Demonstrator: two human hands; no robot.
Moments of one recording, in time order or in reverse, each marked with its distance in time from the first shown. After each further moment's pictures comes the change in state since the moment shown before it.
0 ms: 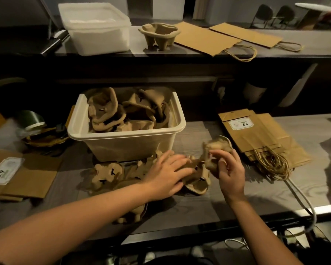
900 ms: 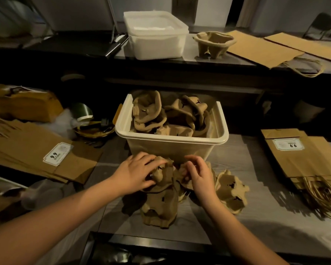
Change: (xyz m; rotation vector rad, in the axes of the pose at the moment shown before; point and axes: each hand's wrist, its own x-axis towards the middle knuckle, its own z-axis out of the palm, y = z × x) left_hand -0.109 -0.077 -0.061 0.154 -0.252 -0.477; right_hand 0.000 -0.055 0.129 0.277 -0.403 0.419
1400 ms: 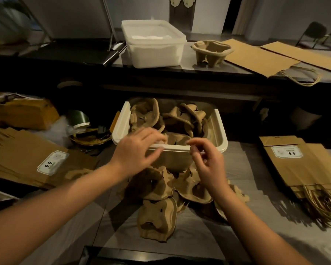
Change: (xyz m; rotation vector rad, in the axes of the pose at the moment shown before) left_hand 0.037 -0.006 -0.062 -0.179 0.590 0.111; right_hand 0.026 -0.055 -0.020 -0.168 0.019 -0.490
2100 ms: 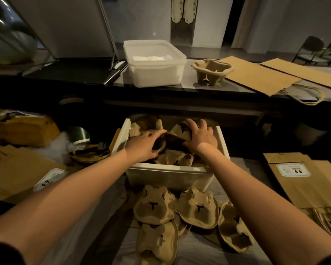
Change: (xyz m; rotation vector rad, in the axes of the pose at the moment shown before) left_hand 0.067 -0.054 0.037 0.223 -0.562 -0.434; right_hand 0.137 0.047 0.014 -0.899 -0.335 0.355
